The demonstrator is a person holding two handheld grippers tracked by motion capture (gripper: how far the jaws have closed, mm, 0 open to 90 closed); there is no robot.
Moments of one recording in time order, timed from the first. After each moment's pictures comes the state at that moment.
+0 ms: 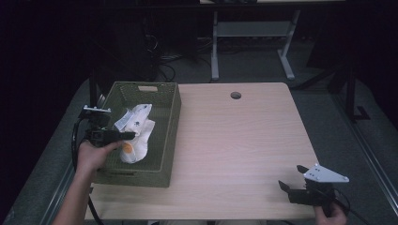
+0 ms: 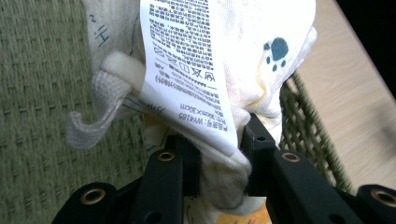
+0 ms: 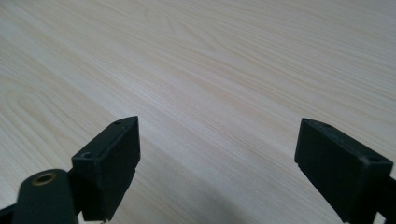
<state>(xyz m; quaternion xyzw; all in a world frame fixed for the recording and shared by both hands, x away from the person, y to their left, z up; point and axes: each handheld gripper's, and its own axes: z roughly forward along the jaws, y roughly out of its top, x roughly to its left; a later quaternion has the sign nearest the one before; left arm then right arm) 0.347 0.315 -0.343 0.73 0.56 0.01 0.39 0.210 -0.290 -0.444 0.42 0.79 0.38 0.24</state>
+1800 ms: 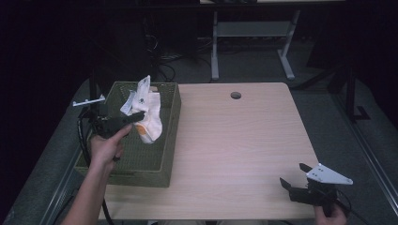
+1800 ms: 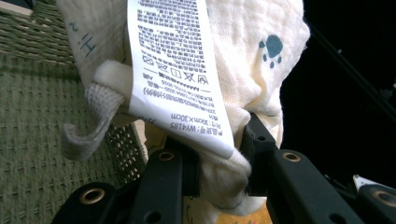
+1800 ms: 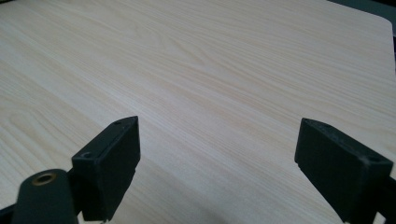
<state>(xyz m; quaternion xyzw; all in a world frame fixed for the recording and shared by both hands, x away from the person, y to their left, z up) 0.347 0.288 -0.319 0.63 0.52 -0.02 0.58 0.208 -0.291 -0.440 0.43 0.77 0.39 0.26</state>
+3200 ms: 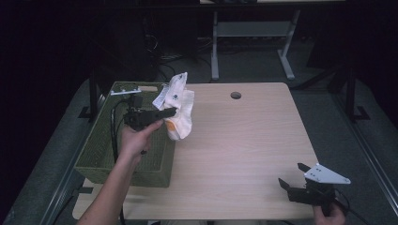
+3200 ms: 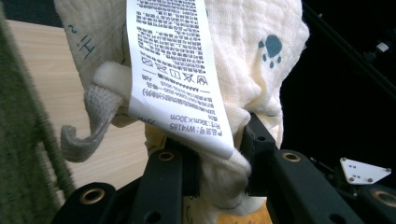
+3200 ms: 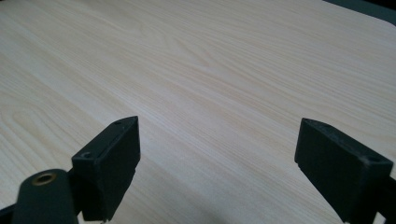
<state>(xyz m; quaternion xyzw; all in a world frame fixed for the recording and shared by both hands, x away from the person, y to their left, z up) 0.365 0.205 -0.309 0.68 0.46 -0.04 0.57 0.209 -0.287 -0.440 0.41 0.78 0.39 0.26</state>
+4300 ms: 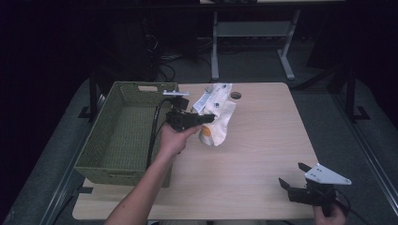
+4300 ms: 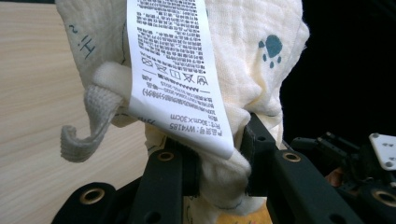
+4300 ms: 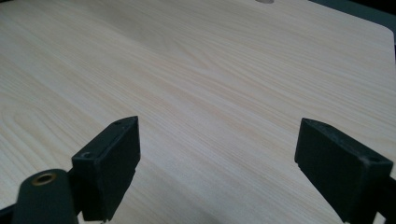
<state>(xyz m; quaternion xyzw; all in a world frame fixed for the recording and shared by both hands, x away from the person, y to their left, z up) 0.379 0.100 -0.328 0.75 0.40 -0.05 0.52 0.208 -0.287 -0.438 0.41 0.78 0.39 0.27</state>
